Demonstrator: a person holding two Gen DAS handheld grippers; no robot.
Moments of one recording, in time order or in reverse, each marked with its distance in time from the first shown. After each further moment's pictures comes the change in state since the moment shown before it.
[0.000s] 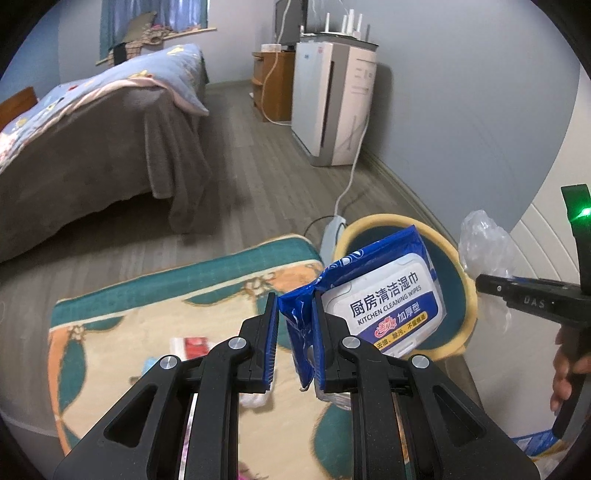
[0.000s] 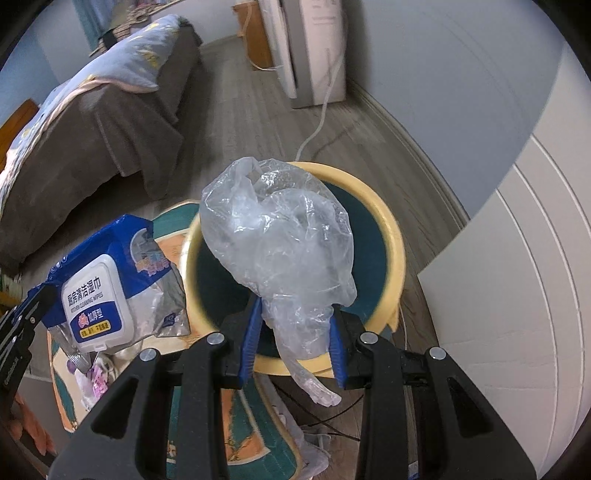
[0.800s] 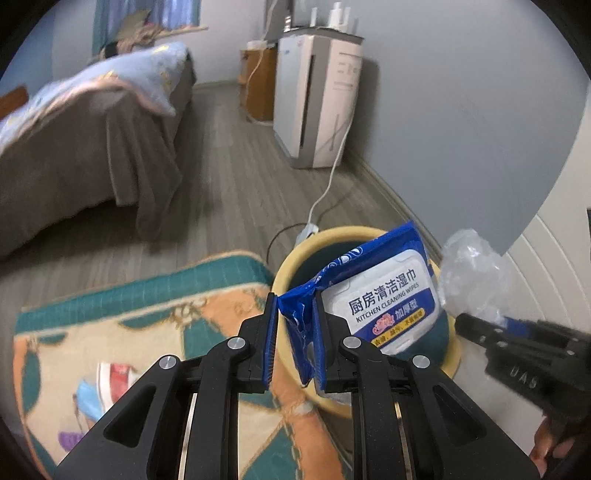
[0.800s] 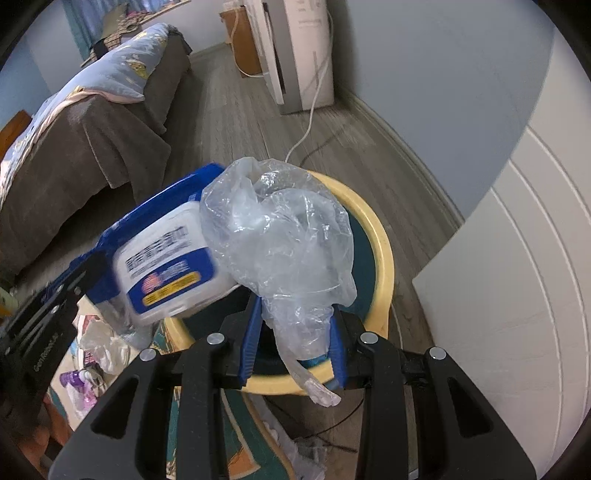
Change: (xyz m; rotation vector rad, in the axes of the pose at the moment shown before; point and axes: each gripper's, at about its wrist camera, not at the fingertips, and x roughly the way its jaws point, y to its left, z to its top) left arm 0.059 -0.071 0.026 0.012 -0.019 -0.020; right arm 0.009 -0.005 0.006 0.007 -0.043 -0.023
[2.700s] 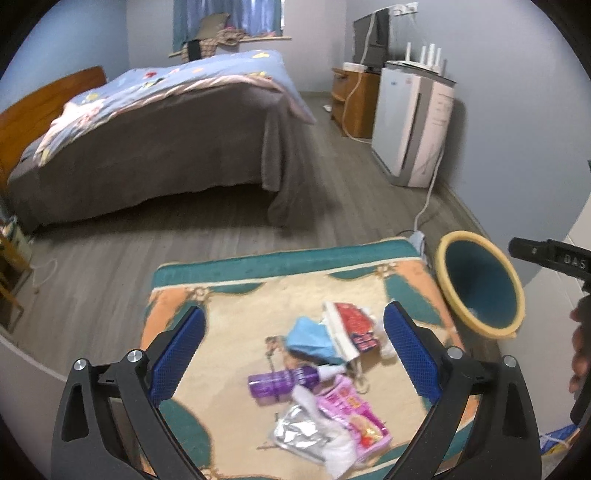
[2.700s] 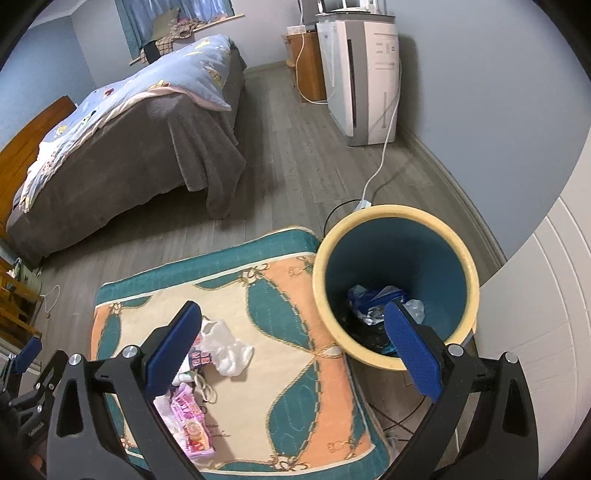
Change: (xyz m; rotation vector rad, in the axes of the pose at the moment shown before) left arm -0.169 0.206 -0.075 -0.171 -0.029 0.228; right arm -0.067 0.154 -0.012 -0.090 -0.089 0.101
